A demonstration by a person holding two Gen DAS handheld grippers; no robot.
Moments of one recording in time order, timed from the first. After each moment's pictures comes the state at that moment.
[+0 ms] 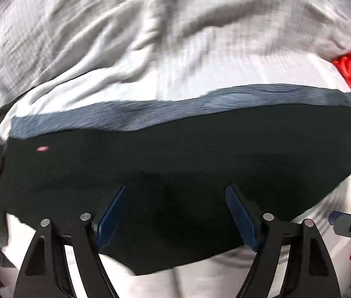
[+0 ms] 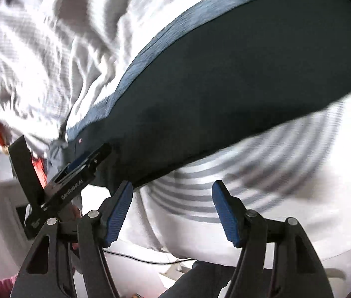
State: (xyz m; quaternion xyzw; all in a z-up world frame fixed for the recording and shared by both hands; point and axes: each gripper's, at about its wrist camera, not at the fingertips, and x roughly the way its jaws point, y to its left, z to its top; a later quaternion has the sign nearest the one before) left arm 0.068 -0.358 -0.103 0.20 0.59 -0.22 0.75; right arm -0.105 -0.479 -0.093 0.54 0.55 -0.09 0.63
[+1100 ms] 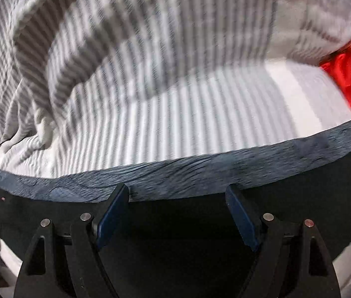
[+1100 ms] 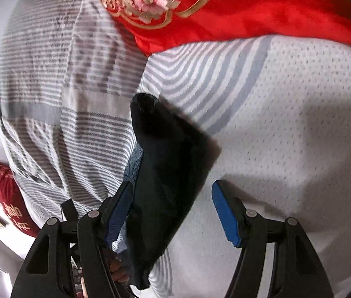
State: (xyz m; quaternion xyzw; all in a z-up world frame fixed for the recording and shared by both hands) left arm 0.038 -0.601 -0.127 0.22 0.55 -0.20 0.78; right arm -0.298 -0.687 -0.121 0.68 0.24 -0.25 0.65
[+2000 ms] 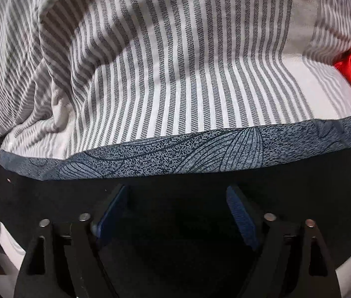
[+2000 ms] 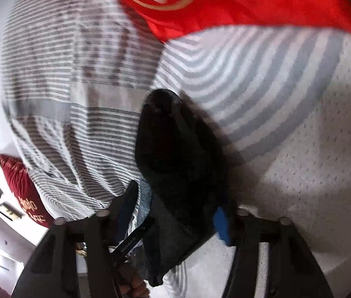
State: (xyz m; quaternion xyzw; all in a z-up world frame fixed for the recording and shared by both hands) left arm 0.024 -0.560 -0.144 0.23 0.53 -0.14 0.80; right arm -0.259 -0.707 -0.152 0.71 0.25 -0.17 0.63
